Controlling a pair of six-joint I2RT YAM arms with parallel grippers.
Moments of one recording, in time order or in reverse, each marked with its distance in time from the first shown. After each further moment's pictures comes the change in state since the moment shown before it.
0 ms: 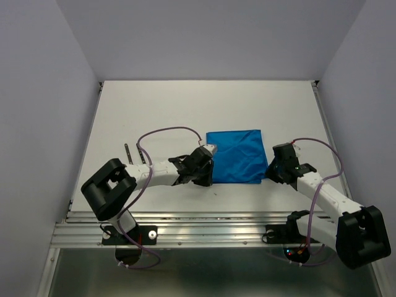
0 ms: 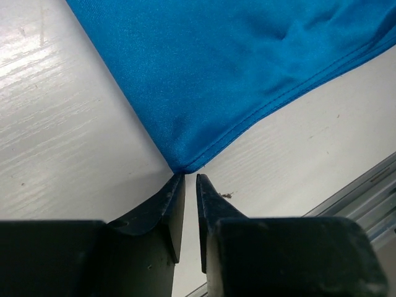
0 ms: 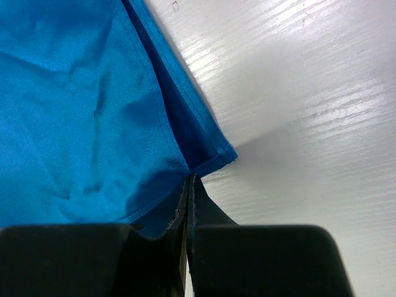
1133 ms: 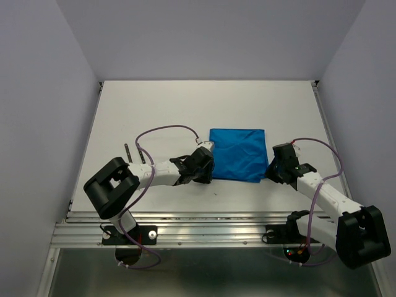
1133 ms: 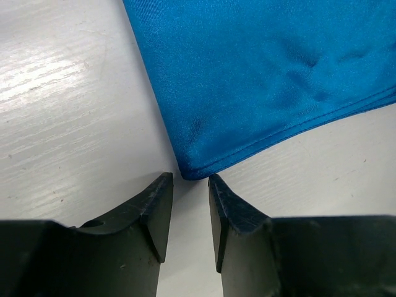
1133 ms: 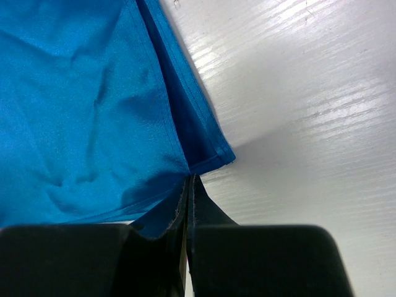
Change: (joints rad) left arm 0.000 0.037 -0.006 0.059 -0.141 -0.023; right arm 0.000 0.001 0.000 0.000 -0.006 -0.003
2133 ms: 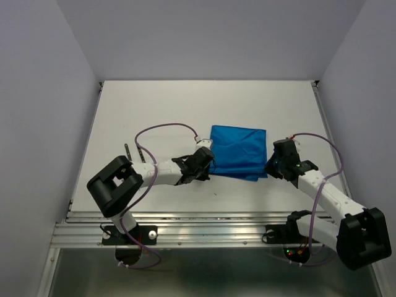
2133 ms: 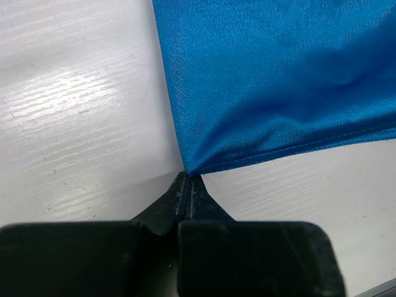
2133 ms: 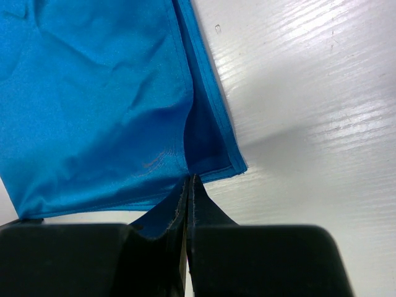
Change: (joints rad) left arm 0.000 0.032 0.011 0.021 -0.131 0.012; right arm 0.000 -0.010 0.058 -0.008 -0.010 -0.007
